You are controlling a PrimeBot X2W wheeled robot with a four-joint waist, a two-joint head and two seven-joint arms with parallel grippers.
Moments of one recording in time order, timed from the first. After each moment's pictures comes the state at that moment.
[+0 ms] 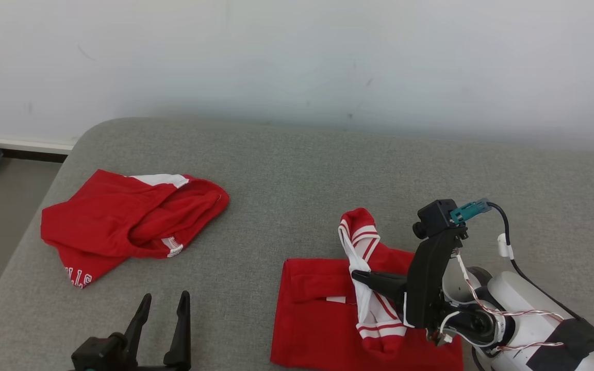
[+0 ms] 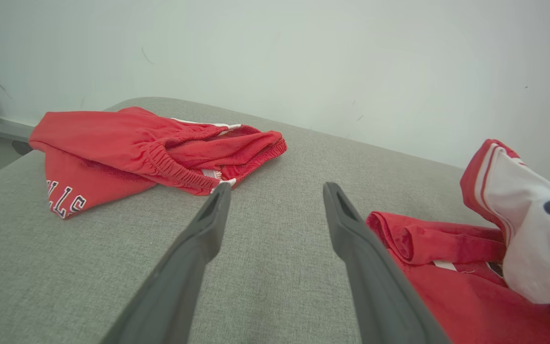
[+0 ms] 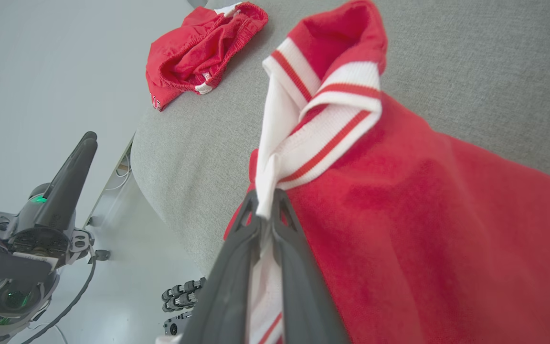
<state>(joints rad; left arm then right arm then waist) -0.05 0.17 -0.37 0.24 -0.41 0.09 -0.25 -0.48 -0.32 0.64 0.26 1.15 0.03 0.57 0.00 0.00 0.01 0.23</state>
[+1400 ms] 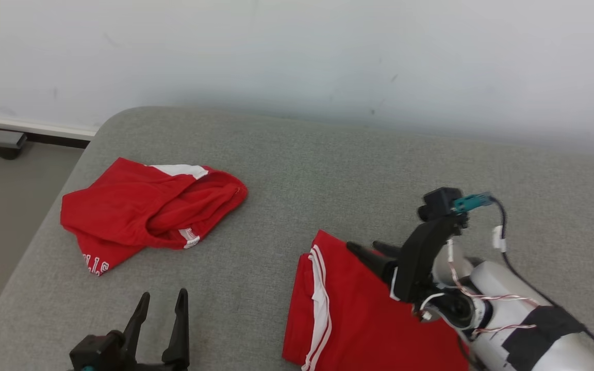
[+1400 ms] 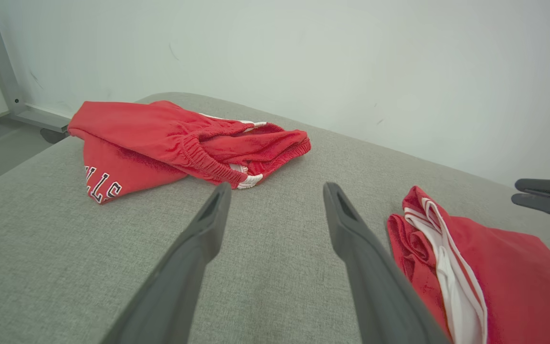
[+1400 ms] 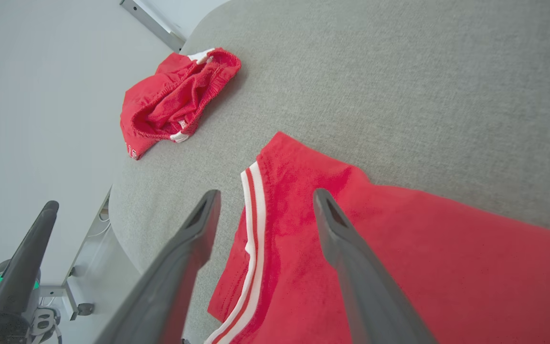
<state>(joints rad) -0.08 0.15 -0.35 0.27 -0.41 0.07 -0.25 -0.55 -0.20 0.62 0.48 1.10 -0.01 0.42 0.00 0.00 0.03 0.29</state>
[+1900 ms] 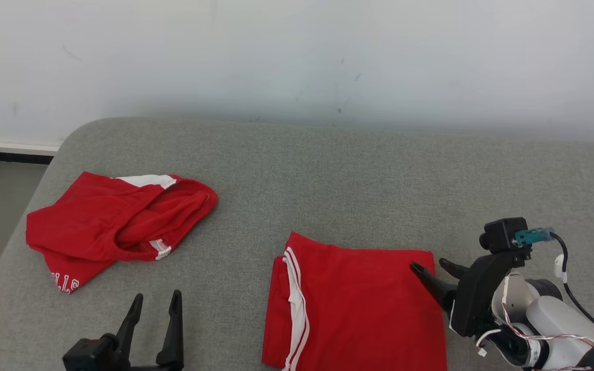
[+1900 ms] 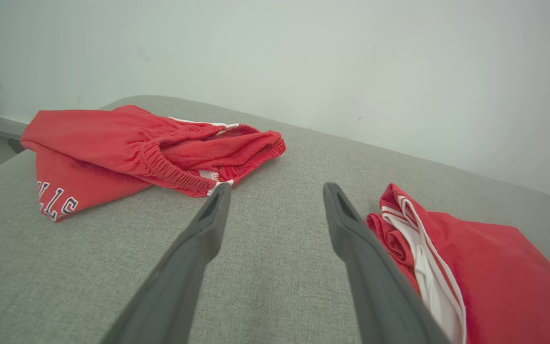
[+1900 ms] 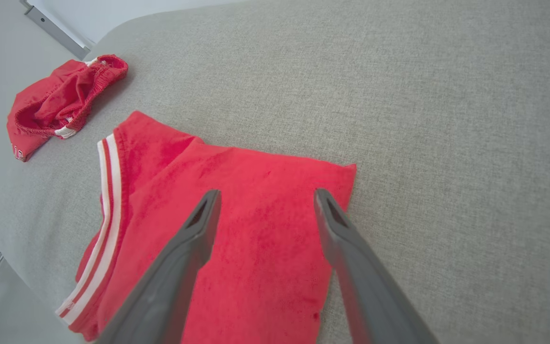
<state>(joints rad) -0.04 0.16 -0.34 0.24 -0.40 0.08 -0.25 -0.41 -0.40 0.60 0.35 0.98 -0.04 0.31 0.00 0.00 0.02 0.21</state>
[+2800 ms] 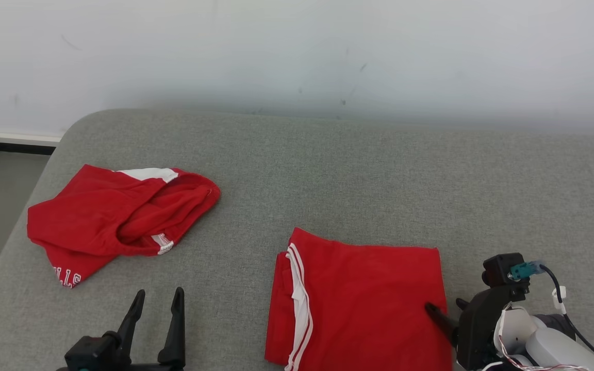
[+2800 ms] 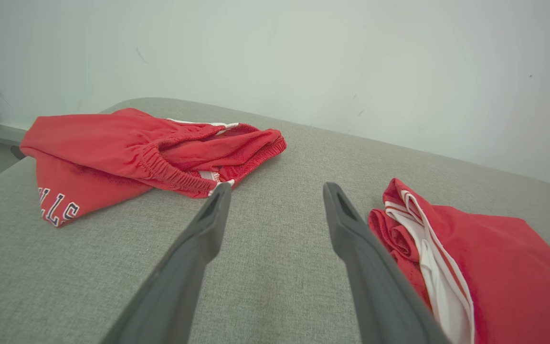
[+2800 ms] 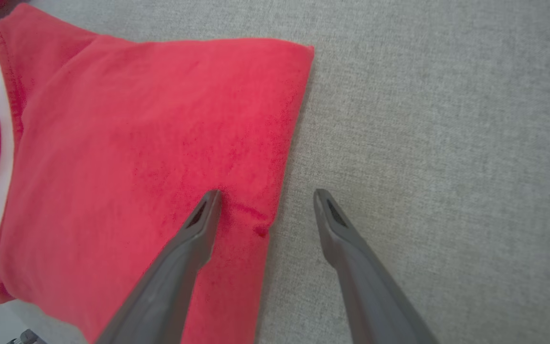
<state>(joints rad) -0.05 0.17 -0.34 0.22 -0.38 0.08 -0.25 -0.31 -0.42 0.62 0.36 0.91 -0.12 0.32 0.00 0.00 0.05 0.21</state>
